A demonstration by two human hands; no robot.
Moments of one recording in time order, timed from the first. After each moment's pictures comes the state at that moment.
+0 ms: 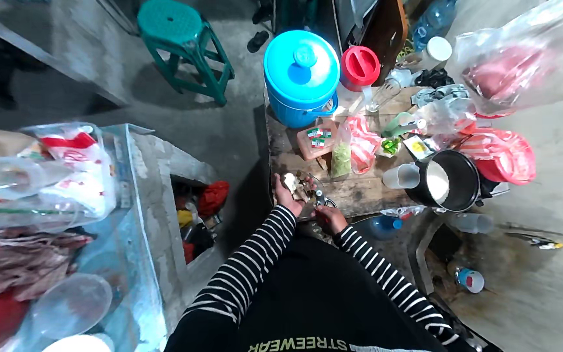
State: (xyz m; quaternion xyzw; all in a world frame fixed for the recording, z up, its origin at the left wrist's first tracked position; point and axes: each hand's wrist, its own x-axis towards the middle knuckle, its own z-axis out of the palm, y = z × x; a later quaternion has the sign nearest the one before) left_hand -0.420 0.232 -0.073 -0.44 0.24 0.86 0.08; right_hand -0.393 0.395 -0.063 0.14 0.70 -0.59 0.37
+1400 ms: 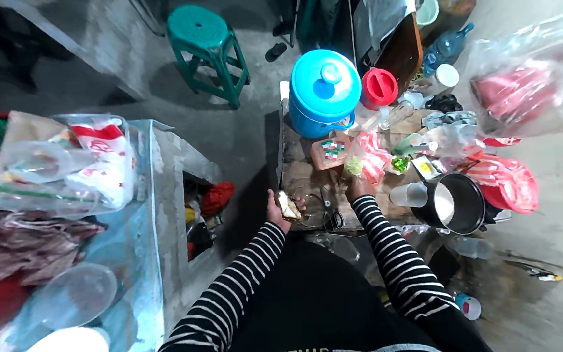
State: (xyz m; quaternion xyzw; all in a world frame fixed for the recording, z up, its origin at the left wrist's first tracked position) left_hand -0.381 0.174 -0.089 -0.44 0.17 0.88 0.04; right_hand -0.527 0.376 -0.032 0.01 0.95 0.02 0.30
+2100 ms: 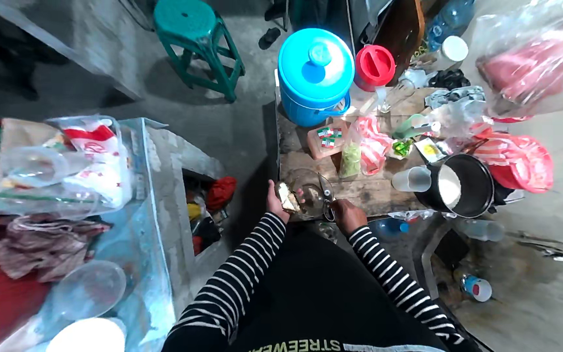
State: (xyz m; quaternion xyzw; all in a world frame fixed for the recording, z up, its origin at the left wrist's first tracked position) left_hand -0.384 0.184 -0.098 -0.47 0.24 0.85 0.06; right_hand -0.408 0.408 -0.047 -0.10 0.95 -0.10 0.28
